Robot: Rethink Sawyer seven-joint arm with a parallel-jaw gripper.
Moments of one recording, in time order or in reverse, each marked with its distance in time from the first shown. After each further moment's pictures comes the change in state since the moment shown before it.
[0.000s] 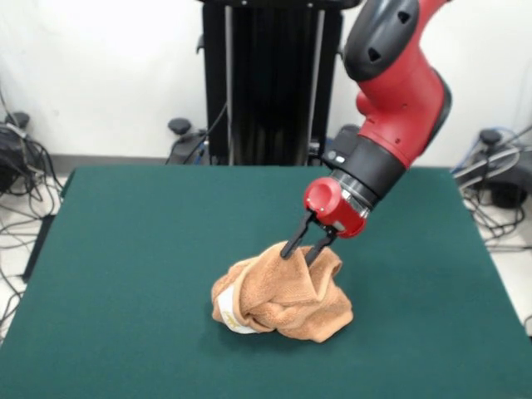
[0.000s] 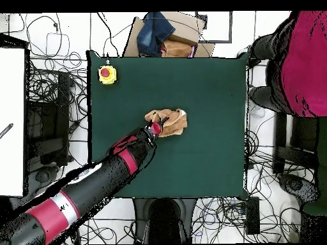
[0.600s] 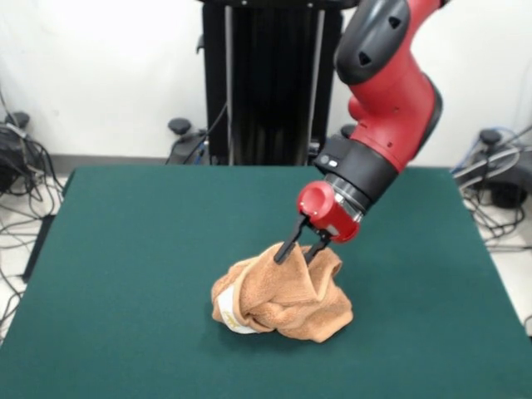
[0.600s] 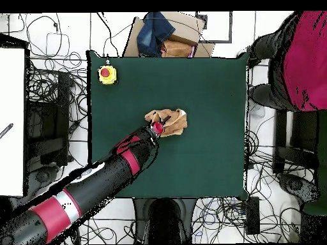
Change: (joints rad) arm -0.007 0.030 -0.016 0.000 0.033 -0.055 0.000
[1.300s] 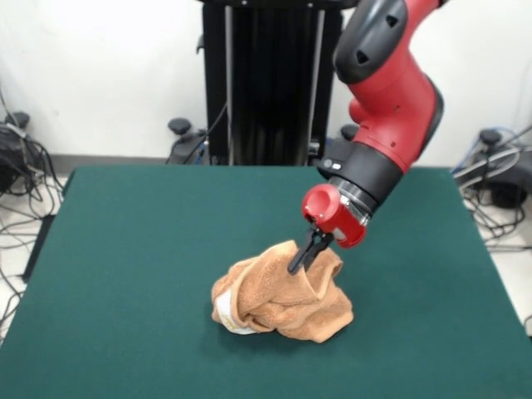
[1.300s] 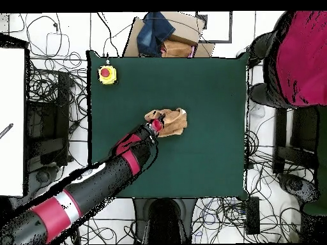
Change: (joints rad) arm 0.002 0.002 0.000 0.008 0.044 -0.060 0.000
